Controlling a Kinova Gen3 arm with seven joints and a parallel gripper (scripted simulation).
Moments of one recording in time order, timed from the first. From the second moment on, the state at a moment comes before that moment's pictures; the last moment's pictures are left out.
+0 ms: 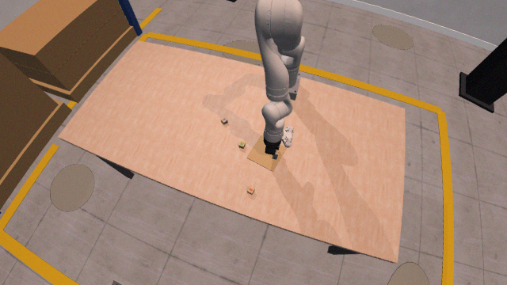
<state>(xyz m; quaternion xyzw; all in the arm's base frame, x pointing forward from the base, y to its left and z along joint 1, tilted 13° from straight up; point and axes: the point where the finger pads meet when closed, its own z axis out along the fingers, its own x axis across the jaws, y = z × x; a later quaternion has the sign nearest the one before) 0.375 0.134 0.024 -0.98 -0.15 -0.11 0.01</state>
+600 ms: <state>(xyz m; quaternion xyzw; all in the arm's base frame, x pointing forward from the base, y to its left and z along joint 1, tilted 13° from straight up) 0.375 0.134 0.024 -0.98 -0.15 -0.11 0.01</state>
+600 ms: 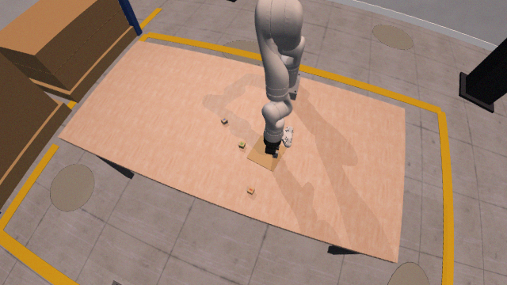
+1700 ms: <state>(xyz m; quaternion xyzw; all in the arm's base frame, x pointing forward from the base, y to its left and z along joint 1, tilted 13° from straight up) 0.361 0.139 0.042 -0.98 -0.17 -0.10 0.01</state>
